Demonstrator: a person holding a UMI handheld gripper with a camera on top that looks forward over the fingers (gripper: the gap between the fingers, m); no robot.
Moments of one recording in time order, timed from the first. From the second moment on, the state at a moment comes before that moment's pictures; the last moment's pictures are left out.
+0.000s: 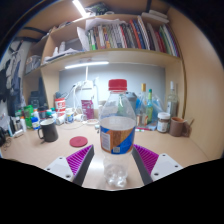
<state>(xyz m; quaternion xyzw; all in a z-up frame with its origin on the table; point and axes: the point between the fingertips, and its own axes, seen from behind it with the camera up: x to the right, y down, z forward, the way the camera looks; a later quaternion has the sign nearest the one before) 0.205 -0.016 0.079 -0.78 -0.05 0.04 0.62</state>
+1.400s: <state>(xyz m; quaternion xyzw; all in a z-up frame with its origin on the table) -0.063 0.211 0.216 -0.15 -0.71 -0.62 0.28</state>
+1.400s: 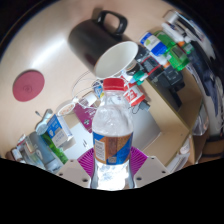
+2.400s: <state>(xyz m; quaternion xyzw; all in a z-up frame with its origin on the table) 0.002 0.185 0.110 -0.78 -0.08 0.10 0.61</state>
